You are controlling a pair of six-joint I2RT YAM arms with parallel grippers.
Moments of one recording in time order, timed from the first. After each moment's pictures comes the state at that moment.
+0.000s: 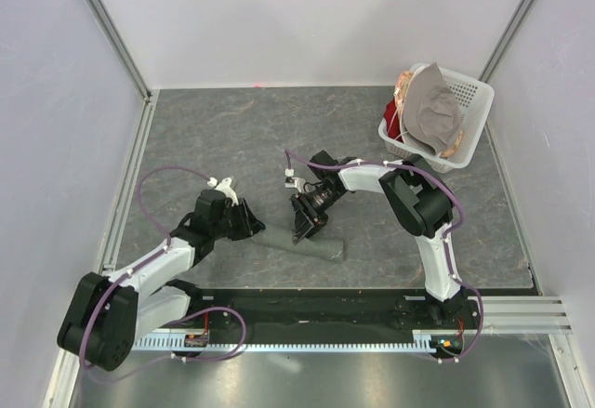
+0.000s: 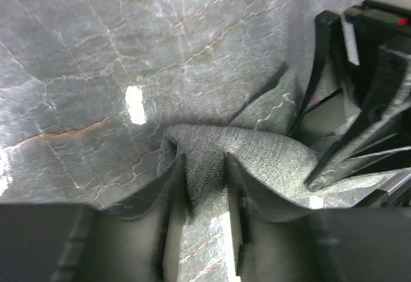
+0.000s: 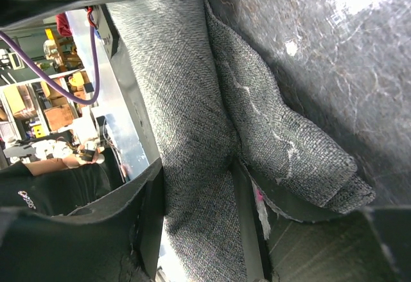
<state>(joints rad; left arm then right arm) -0.38 1.04 0.33 0.02 0.25 -0.59 0.66 2.14 1.33 -0.56 -1.00 0.08</state>
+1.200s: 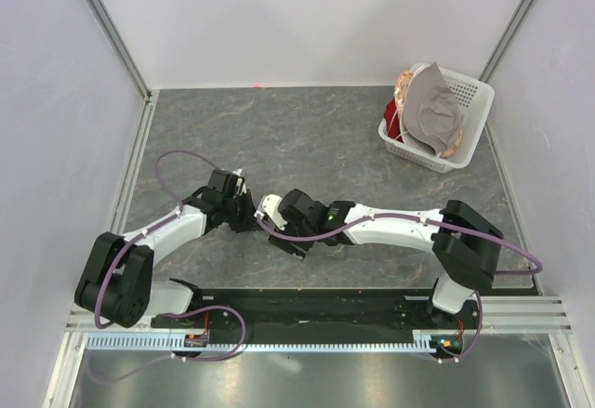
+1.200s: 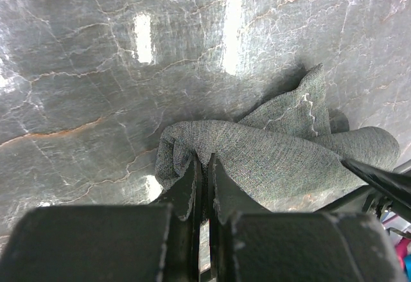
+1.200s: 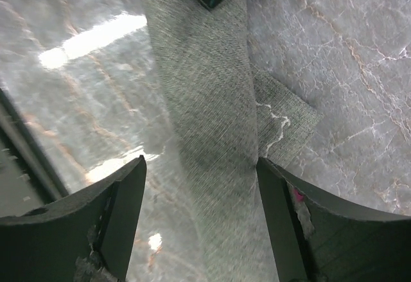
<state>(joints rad) -0.37 1.32 0.59 -0.26 0.28 -0.61 1.09 1.67 1.09 -0.34 0.02 -0.08</state>
